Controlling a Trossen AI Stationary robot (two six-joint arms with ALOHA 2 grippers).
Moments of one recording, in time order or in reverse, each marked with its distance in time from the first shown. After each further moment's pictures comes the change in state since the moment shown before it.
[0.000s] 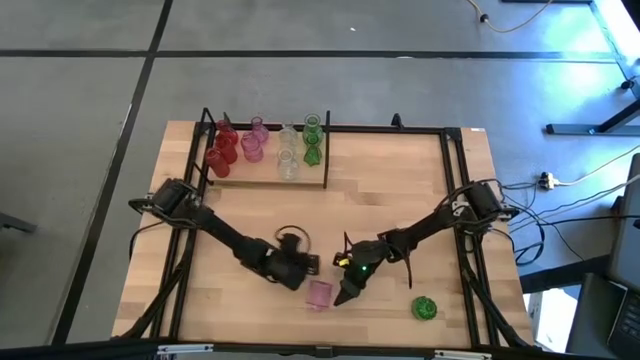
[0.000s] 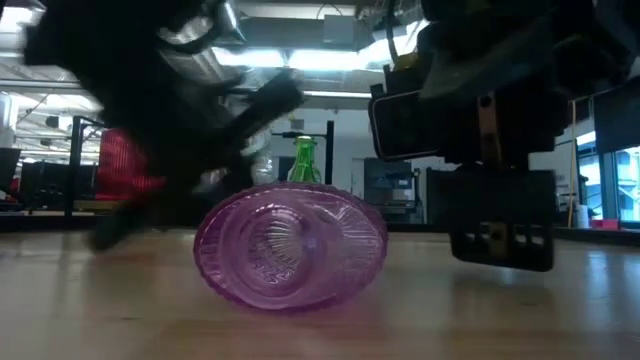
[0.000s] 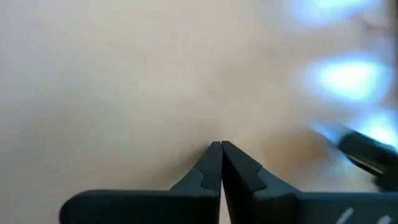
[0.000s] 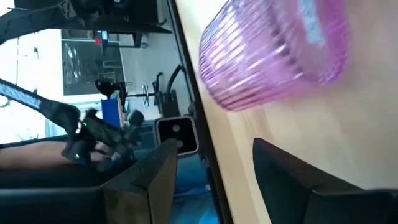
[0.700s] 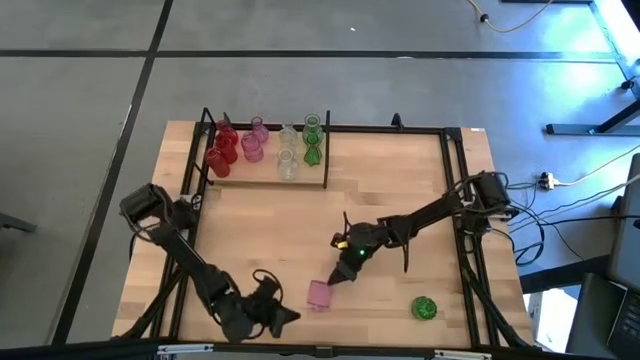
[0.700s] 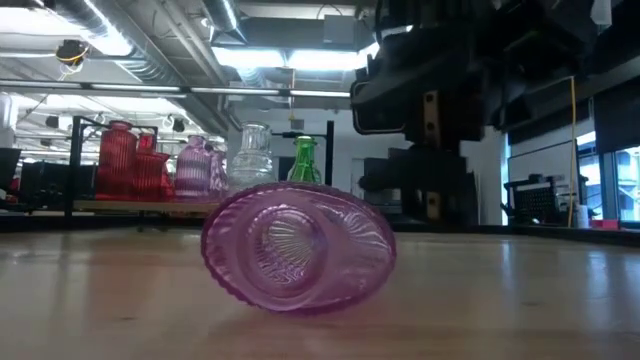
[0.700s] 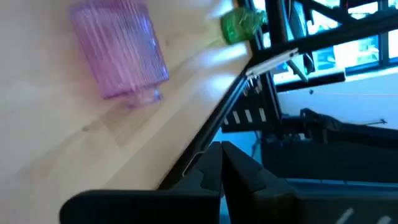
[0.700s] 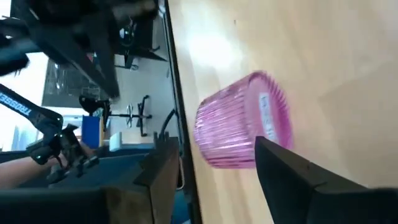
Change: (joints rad) left arm -0.376 -0.110 0.008 0.288 -0.151 0.145; right arm -0.107 -0.092 0.000 -0.121 0.044 -0.193
